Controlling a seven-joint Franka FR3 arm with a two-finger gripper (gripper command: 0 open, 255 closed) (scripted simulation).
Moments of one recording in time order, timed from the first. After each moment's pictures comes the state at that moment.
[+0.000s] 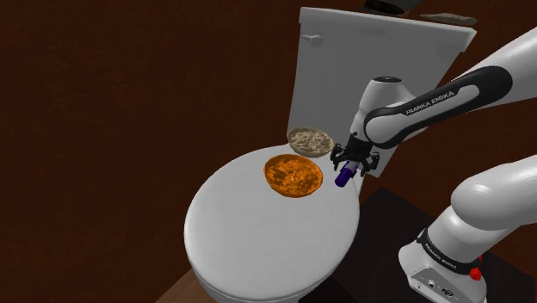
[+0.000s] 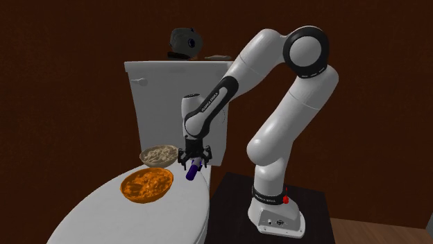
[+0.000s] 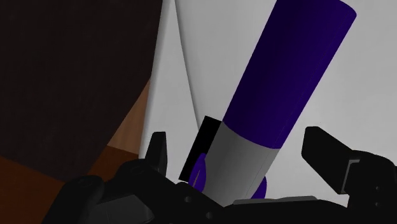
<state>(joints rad) -0.30 -0.47 0.30 -2.92 0.15 2.47 0.85</state>
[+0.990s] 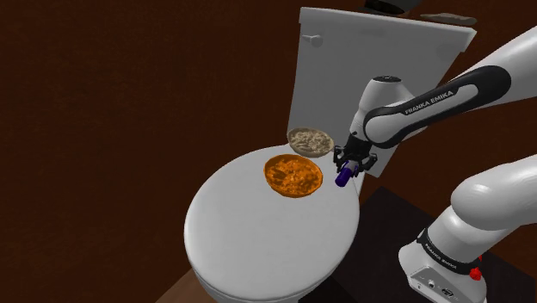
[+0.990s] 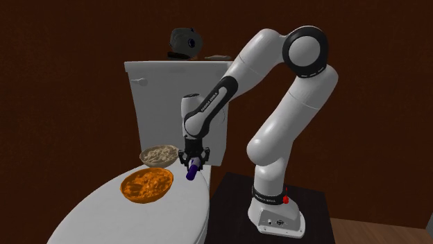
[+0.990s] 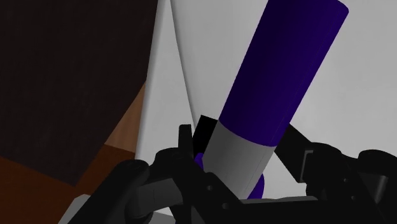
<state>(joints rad) -0.30 -0.47 0.31 -2.91 0.15 2.48 0.85</state>
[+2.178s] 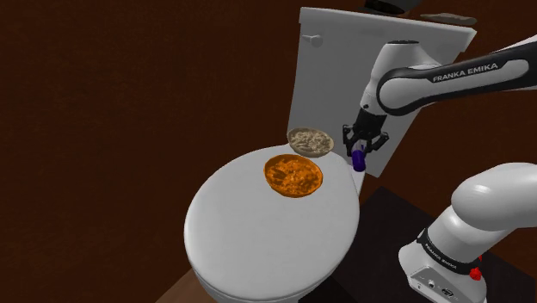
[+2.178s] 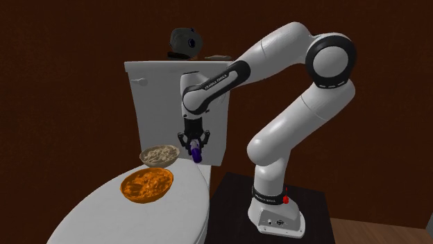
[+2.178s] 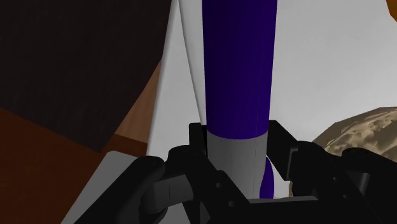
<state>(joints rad) -0.29 -0.67 0.26 -2.80 0.14 2.15 0.83</state>
